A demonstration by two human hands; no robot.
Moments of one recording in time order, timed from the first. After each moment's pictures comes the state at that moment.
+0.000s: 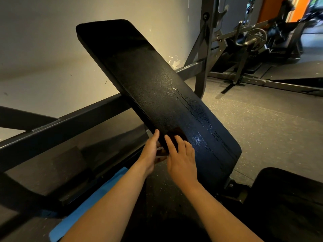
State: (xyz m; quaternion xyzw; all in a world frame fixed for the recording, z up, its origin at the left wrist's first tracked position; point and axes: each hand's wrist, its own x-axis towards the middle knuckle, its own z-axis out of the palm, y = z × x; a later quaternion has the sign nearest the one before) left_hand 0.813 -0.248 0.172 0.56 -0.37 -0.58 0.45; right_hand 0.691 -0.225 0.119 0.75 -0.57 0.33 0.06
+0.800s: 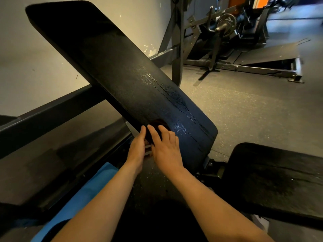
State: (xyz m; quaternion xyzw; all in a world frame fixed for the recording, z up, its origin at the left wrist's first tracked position) left_hand 0.789 -0.234 0.139 0.58 -0.40 -0.55 0.45; right_hand 0.678 -0.215 0.119 0.75 -0.59 0.30 0.04
